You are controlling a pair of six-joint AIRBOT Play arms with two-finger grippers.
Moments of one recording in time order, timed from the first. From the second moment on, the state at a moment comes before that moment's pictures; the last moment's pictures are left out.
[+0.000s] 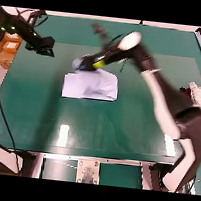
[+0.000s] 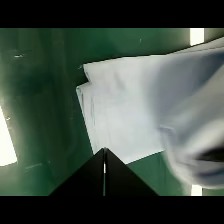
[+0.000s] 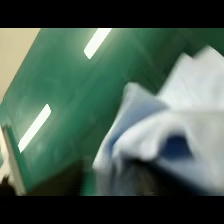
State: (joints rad) left arm 0.04 -1.75 1.99 1.19 -1.58 -1.47; right arm 0.59 -1.98 1.99 -0.73 1.08 1.33
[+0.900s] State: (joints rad) left arm 0.07 -1.73 1.96 1.20 -1.61 -1.44; right arm 0.07 -1.91 1.64 -0.82 1.33 1.46
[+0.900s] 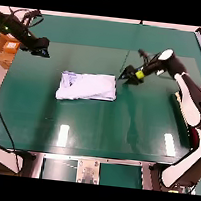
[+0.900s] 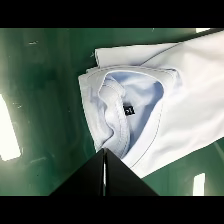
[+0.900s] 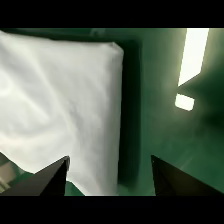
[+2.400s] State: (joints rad) left arm 0.07 -1.73 1.96 1.20 -1.63 -1.44; right arm -0.76 -1.63 2.03 -0.83 1.43 1.59
